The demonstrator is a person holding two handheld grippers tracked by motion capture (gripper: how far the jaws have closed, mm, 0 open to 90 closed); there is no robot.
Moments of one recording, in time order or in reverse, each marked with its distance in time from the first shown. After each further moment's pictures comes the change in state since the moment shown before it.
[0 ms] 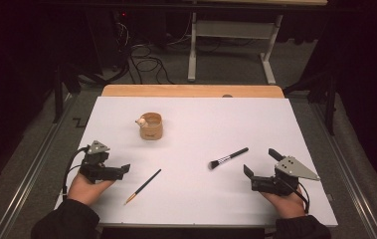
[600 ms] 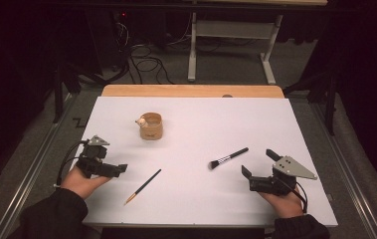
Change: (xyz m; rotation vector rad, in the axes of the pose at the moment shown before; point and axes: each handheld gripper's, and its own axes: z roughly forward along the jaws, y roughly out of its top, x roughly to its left) left arm 0.004 0.020 -0.010 0.139 -0.024 0.042; right arm 0.003 -0.001 0.004 0.013 0.018 0.002
